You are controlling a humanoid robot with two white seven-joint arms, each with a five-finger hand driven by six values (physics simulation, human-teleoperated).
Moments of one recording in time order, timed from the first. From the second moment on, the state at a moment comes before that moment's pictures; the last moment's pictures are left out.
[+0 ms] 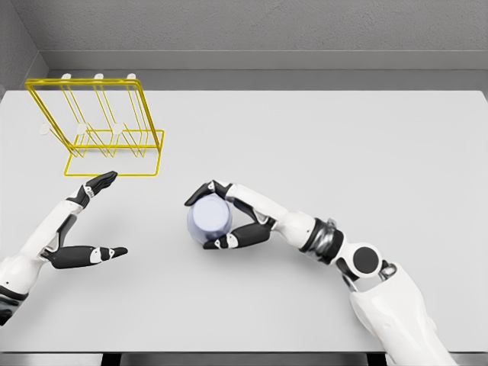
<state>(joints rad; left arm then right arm) 0.18 0.92 -0.46 -1.75 0.26 -0.61 0.20 -0.21 -0.18 0.49 -1.50 -0.22 -0.35 0.61</state>
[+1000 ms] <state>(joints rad) 0.18 0.90 -0.46 -1.75 0.26 -0.61 0.20 -0.20 -0.15 0.52 -1.43 -0.22 -0.35 0.61</state>
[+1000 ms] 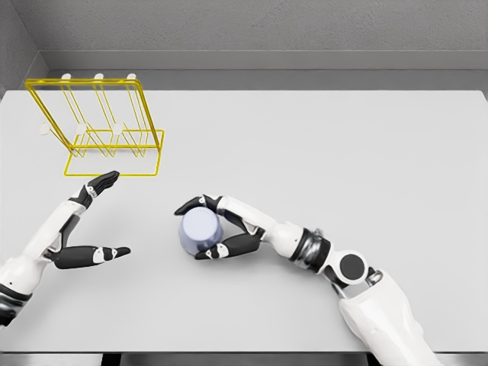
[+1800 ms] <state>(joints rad) 0.17 0.88 -0.46 -1.75 0.27 -0.61 0.20 -0.21 -0.14 0.51 -1.41 -0.22 -0.38 0.61</state>
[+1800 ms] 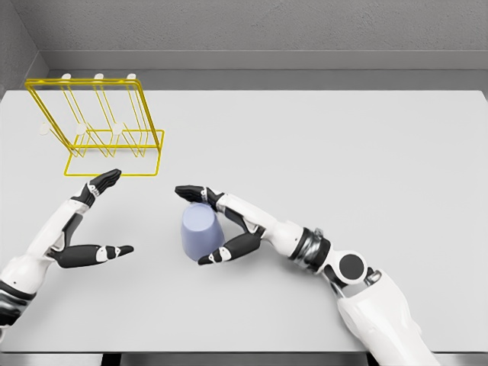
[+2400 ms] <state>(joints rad) 0.17 0.86 -0.54 -1.75 0.33 -0.61 0.20 -0.23 -0.20 0.43 -1.38 -0.22 -0.38 0.61</state>
